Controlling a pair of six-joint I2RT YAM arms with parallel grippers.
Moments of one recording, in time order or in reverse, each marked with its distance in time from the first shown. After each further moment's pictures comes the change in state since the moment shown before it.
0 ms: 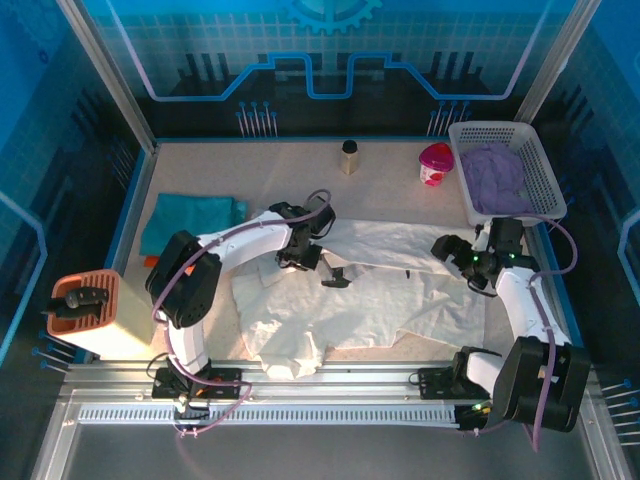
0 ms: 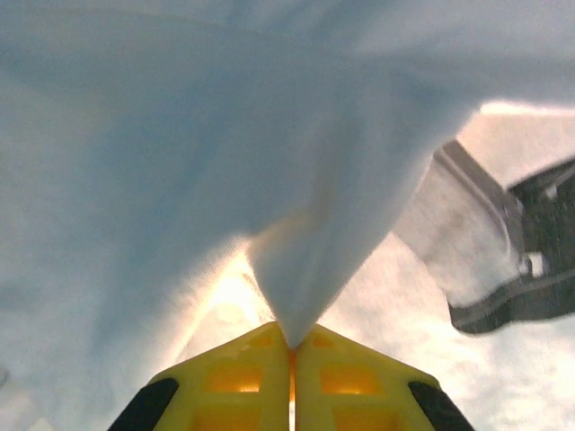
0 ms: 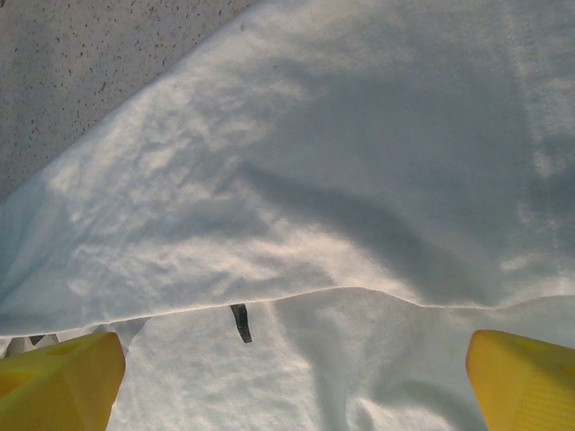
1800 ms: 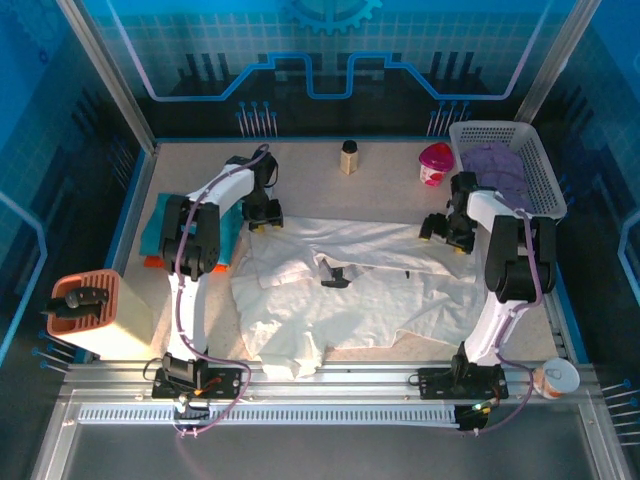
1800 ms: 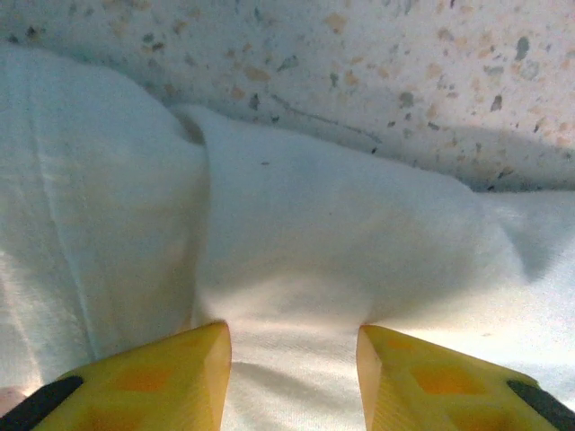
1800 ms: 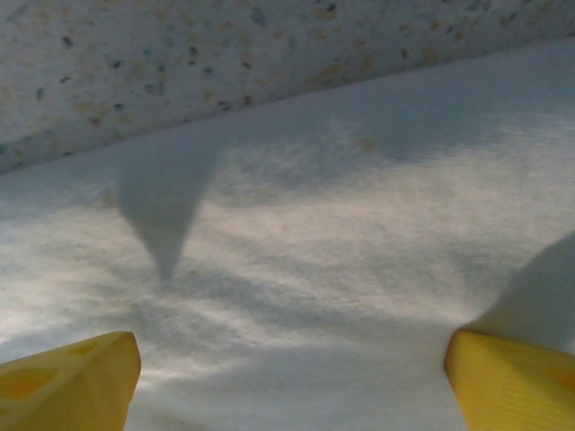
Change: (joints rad) left arm 0.463 0.374 0.425 -0.123 0.202 0.037; right arm 0.167 0.769 0.589 -0.205 0.327 -0.105
